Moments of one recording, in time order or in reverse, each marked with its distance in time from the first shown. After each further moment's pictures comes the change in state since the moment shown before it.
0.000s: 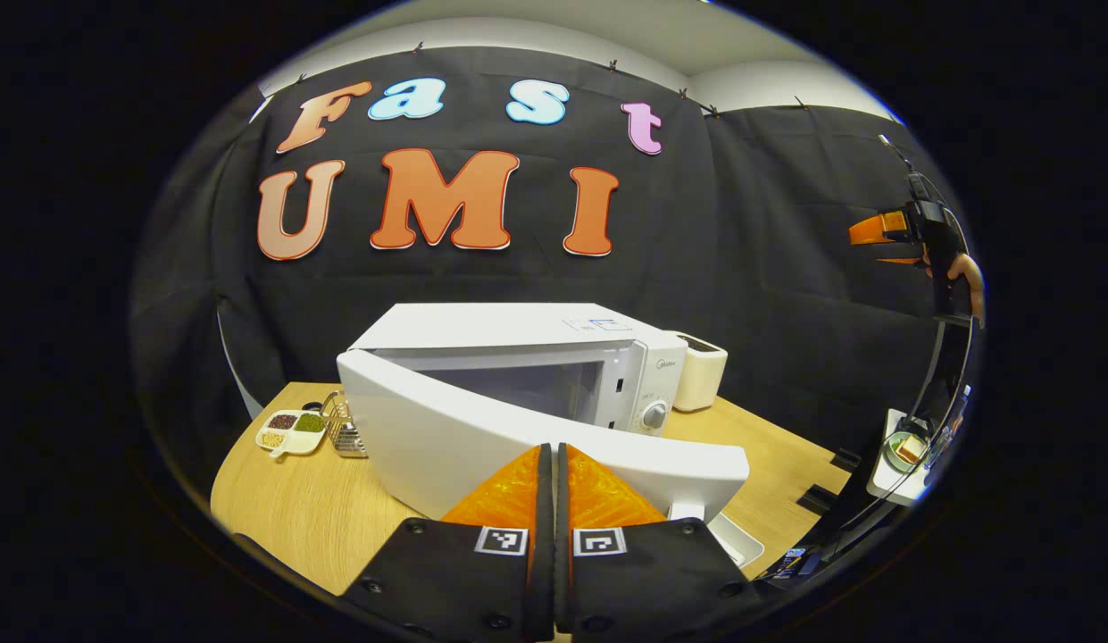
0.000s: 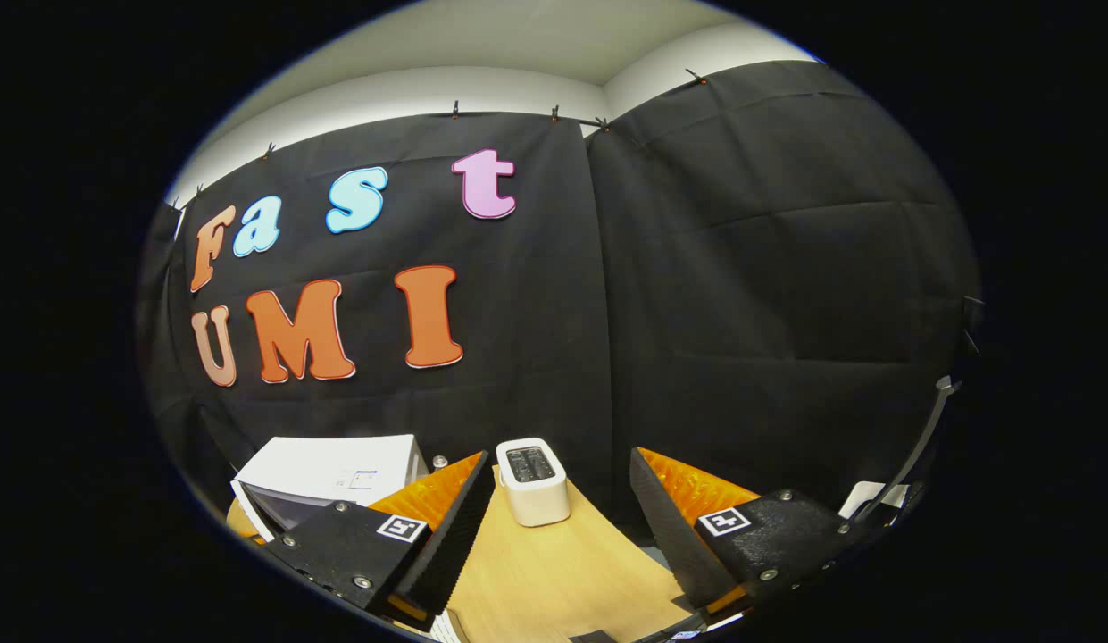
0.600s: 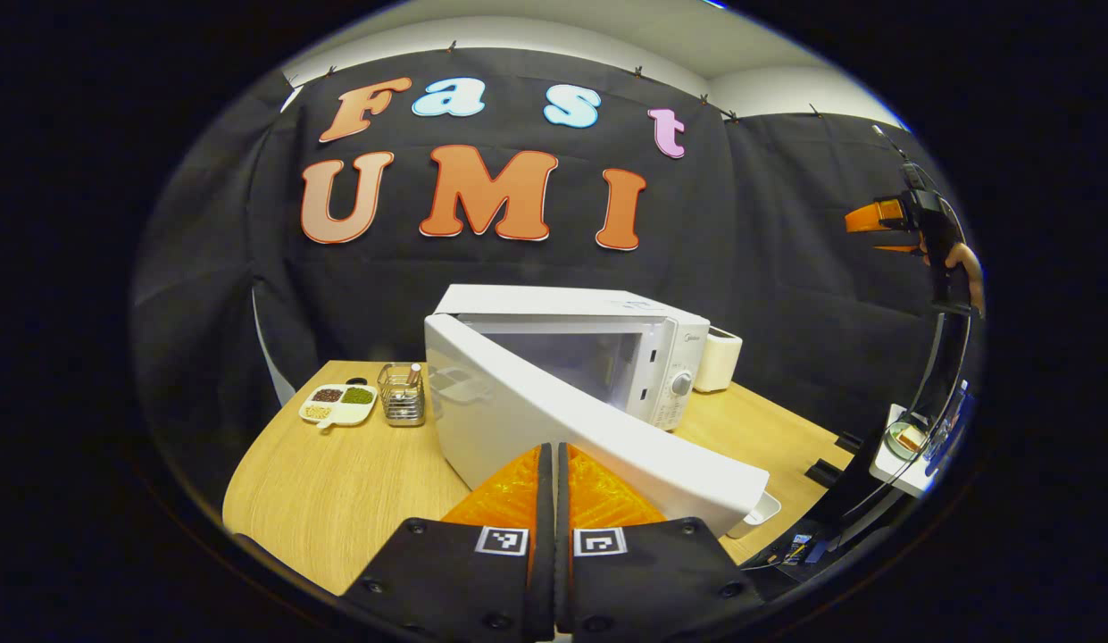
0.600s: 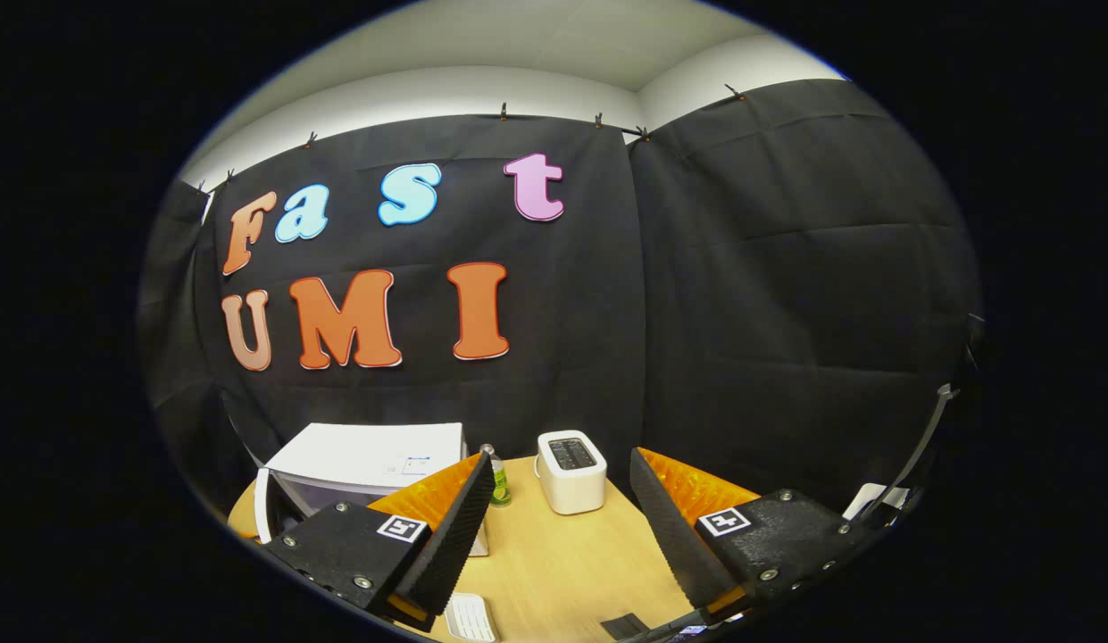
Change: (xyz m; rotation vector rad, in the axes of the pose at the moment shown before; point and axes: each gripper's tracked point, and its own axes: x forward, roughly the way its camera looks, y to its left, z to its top) left arm -0.087 0.053 -0.035 -0.048 0.015 0.032; right arm -0.055 0.064 -0.008 -0.048 -0.008 0.075
